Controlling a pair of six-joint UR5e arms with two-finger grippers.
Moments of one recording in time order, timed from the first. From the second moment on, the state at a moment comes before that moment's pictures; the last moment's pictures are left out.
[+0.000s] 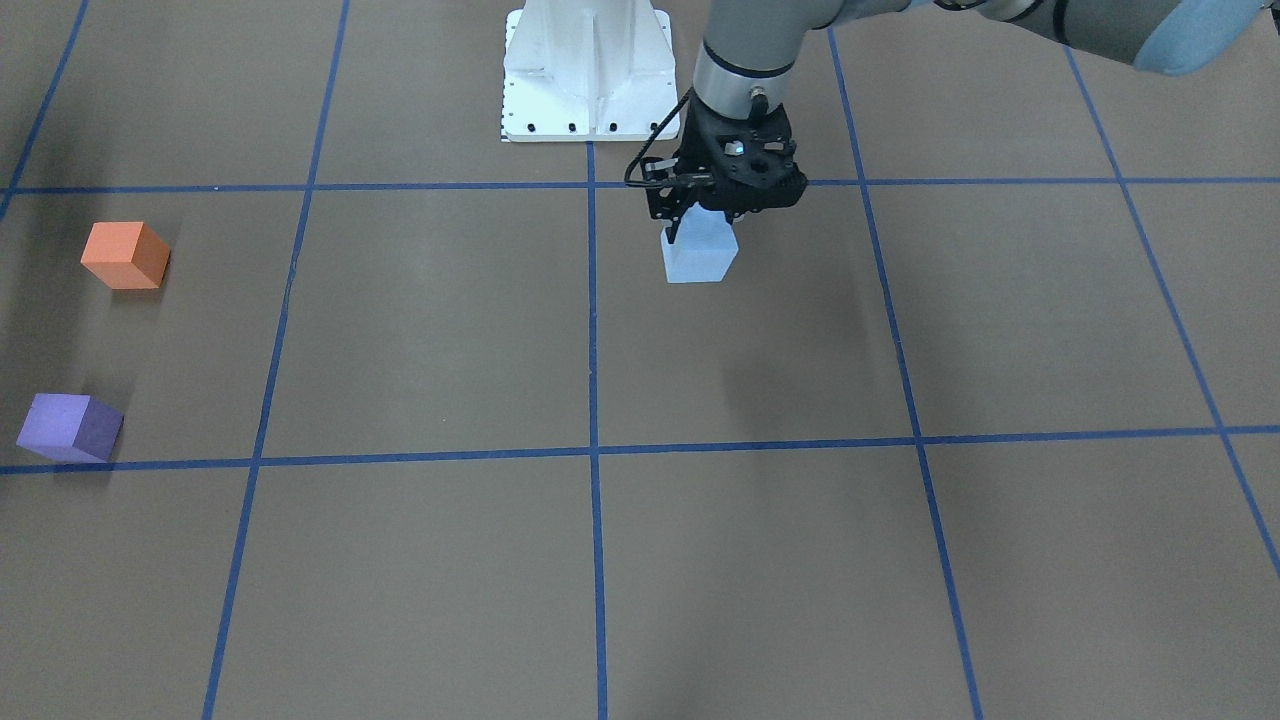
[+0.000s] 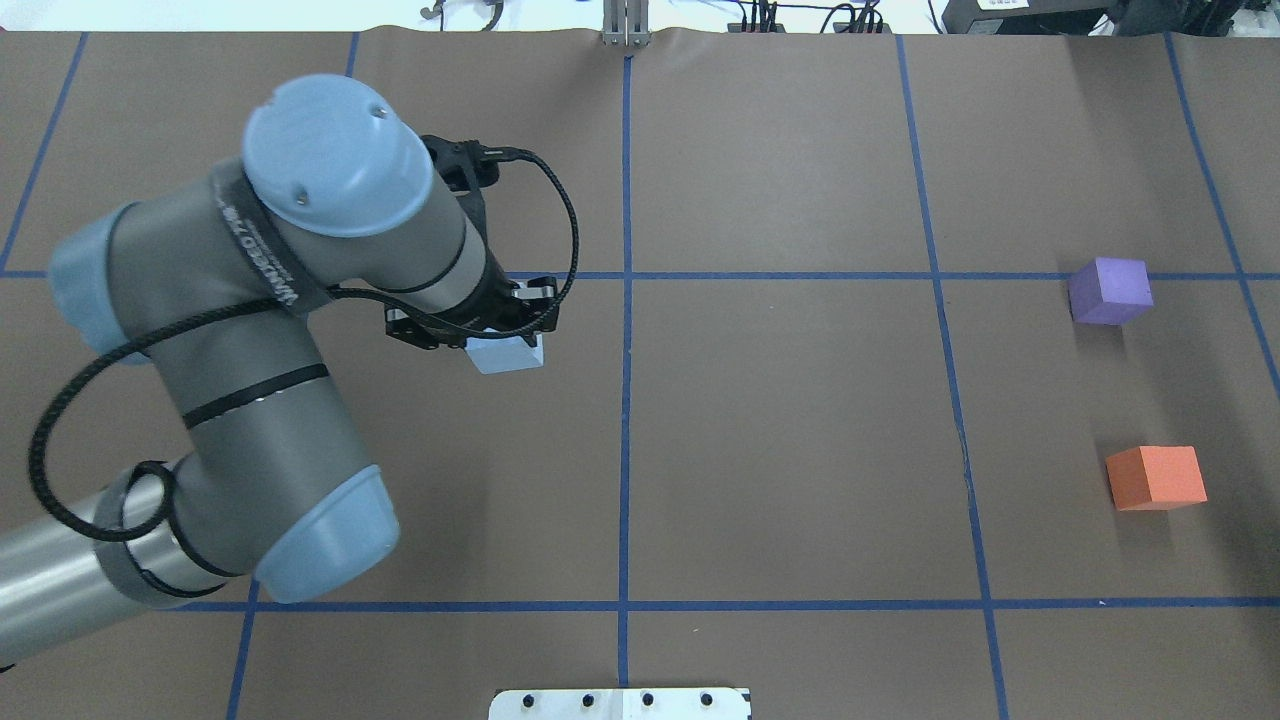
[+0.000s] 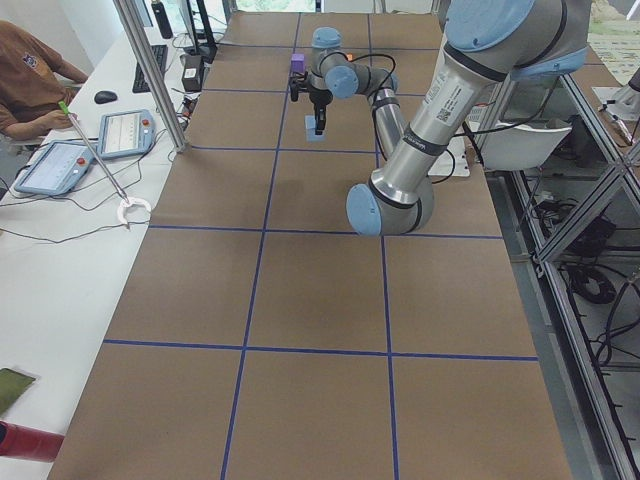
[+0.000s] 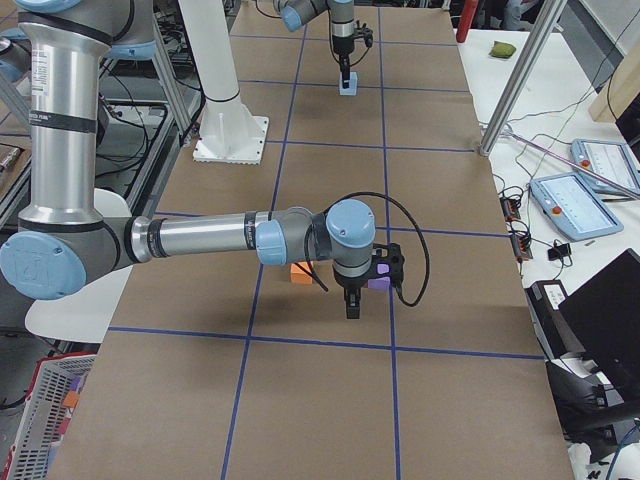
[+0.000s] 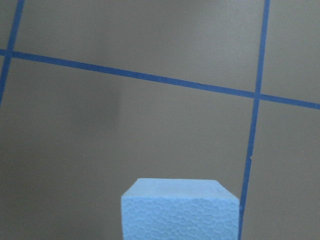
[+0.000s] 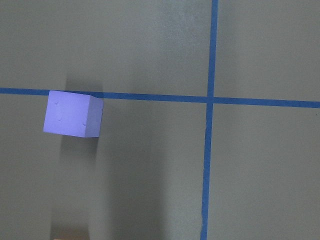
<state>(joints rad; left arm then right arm) -0.57 -2.32 -1.87 -1.35 -1.89 -1.29 1.54 -1.68 1.81 -1.53 2.41 0.09</state>
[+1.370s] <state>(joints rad) -0.43 -2.48 -1.39 -1.66 -1.72 -1.32 1.42 -1.33 2.04 -1.93 2.48 0.42</state>
